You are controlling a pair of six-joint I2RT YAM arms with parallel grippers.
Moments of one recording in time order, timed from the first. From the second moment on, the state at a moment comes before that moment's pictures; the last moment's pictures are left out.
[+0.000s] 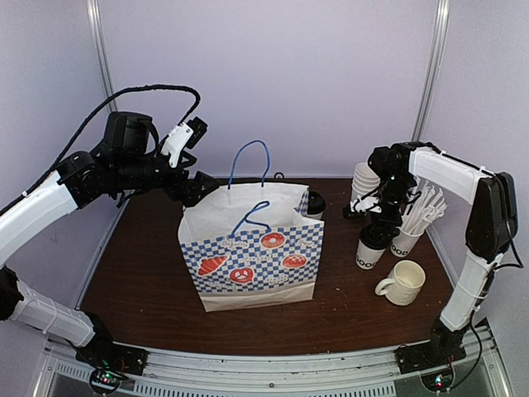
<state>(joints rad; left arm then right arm) -0.72 1.25 1.35 -0.53 0.05 0.17 0.29 1.79 1.56 -1.28 -0.08 -1.11</state>
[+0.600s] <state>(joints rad) -0.70 1.31 1.51 -0.67 0.06 0.23 0.33 1.53 1.63 -1.40 -0.31 -0.96</state>
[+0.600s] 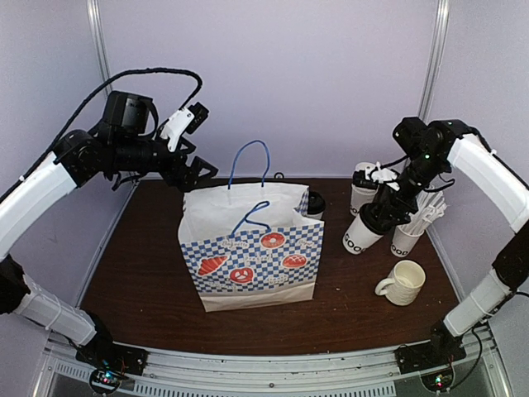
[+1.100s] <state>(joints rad) -0.69 1.60 1.83 -0.95 0.15 0.29 0.33 1.40 1.97 -1.41 -0.50 -0.78</state>
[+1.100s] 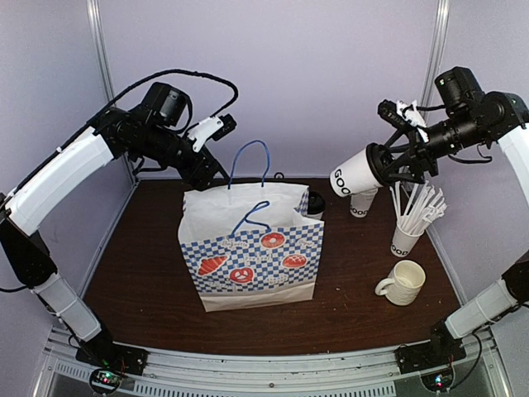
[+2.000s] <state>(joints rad) -0.64 1.71 1.83 -1.06 0.23 0.33 0.79 1.79 2.36 -1.35 -0.41 -0.67</state>
